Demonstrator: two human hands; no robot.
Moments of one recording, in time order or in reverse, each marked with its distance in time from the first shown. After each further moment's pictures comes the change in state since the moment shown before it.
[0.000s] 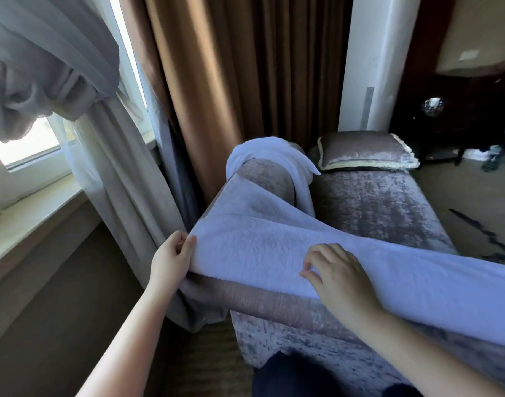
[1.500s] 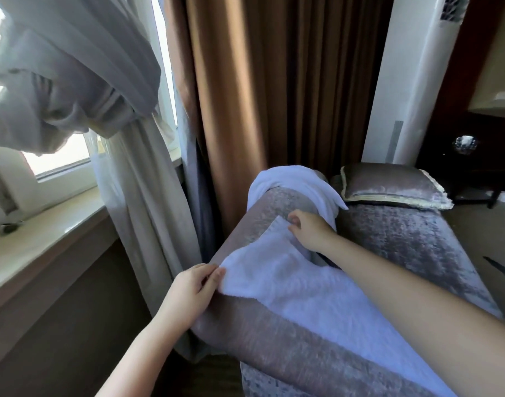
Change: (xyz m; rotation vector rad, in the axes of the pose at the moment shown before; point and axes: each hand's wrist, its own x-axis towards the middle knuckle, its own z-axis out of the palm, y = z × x) left_hand 0.017 -0.003 -0.009 0.164 -0.144 0.350; right_hand 0.202 0.018 0.067 0.338 -0.493 0.356
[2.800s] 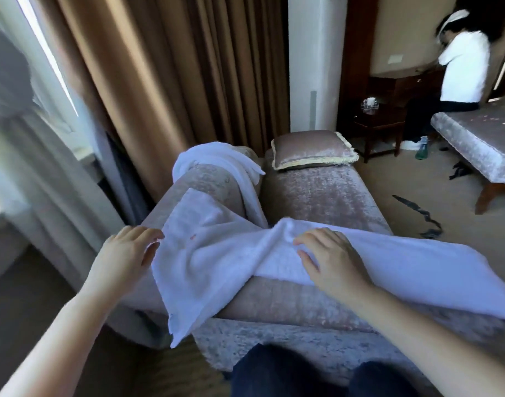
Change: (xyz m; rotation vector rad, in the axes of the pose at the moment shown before) left_hand -0.005 0.049 0.020 0.567 0.057 0.508; right_hand -0.258 0.136 -0.034 -0.306 0.684 -0.396
